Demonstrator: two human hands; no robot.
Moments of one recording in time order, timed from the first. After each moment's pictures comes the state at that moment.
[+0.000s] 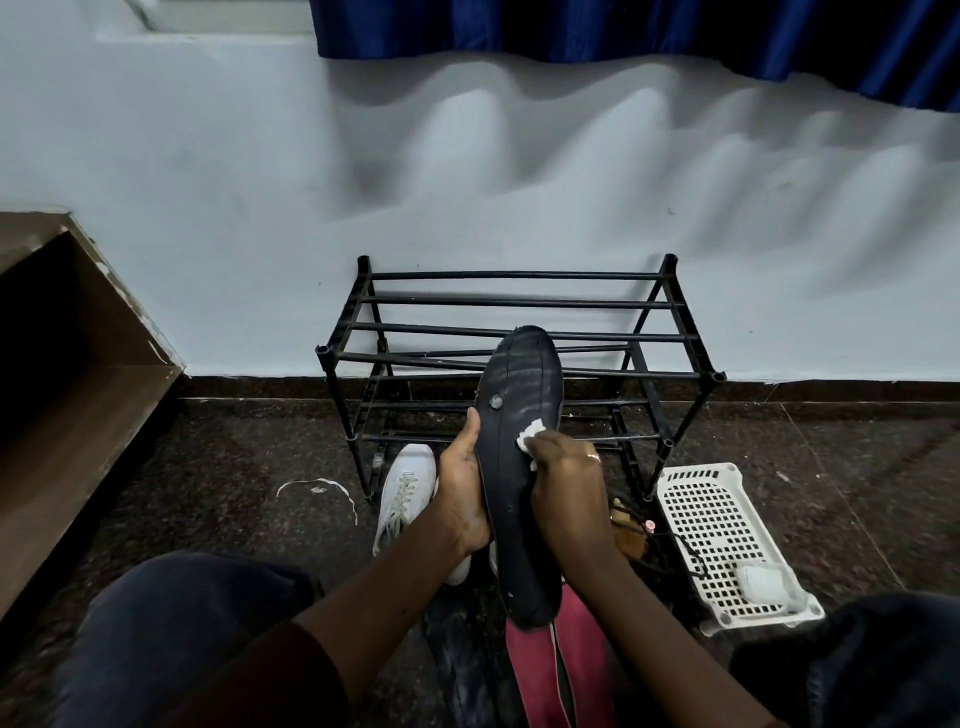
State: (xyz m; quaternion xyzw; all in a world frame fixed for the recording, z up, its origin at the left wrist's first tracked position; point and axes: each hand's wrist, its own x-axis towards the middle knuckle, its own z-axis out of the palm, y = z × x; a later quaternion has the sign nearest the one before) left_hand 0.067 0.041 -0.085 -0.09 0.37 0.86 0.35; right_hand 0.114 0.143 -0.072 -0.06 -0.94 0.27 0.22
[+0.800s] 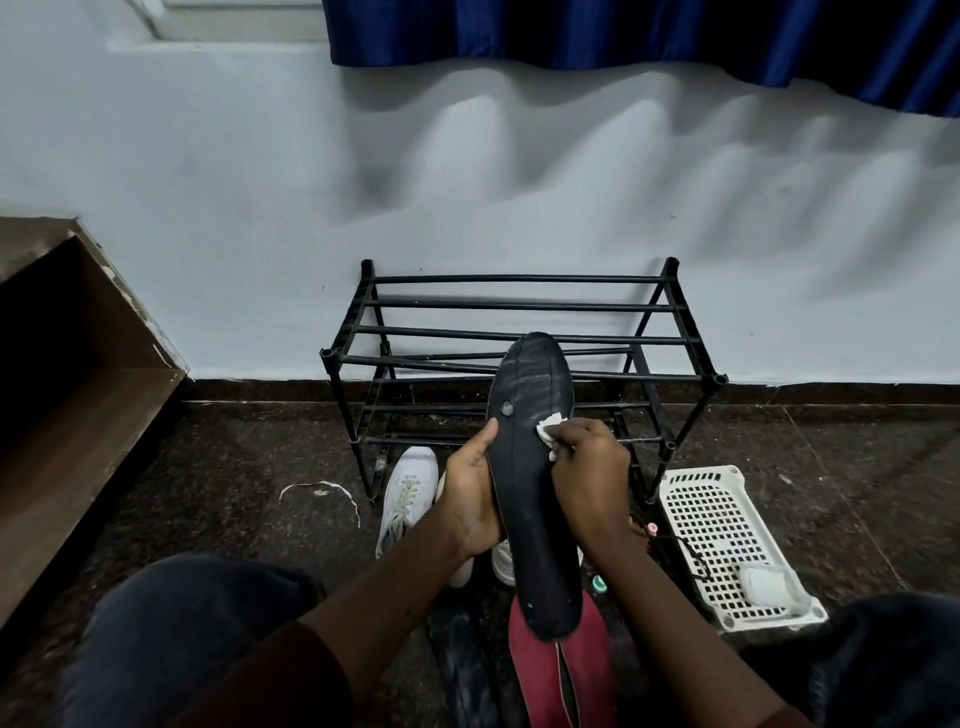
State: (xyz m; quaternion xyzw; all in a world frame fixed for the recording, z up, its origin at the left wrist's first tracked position) left_hand 0.070 0.041 -0.082 -0.07 0.36 0.84 0.39; right_hand 0.107 0.155 -0.055 -0.17 -0.88 0.37 0.22
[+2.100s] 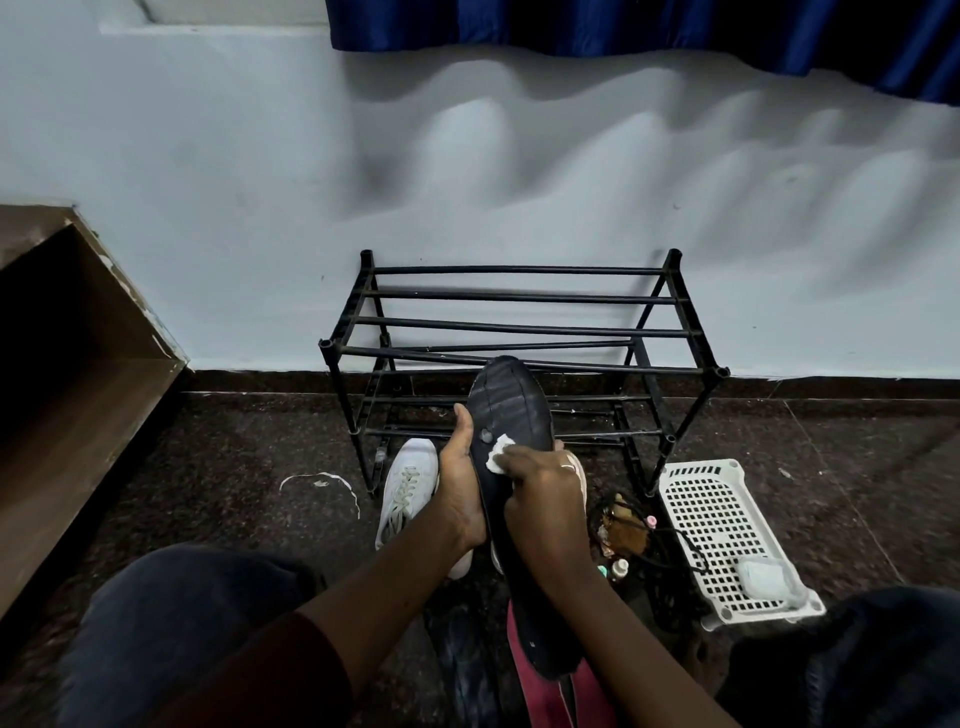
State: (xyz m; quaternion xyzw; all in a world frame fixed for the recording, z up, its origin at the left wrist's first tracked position) left_hand 0.072 0.040 -0.076 -0.12 0.38 0.85 0.35; right_hand 0.124 0.113 -0.066 -0.04 -0.91 0.31 0.26
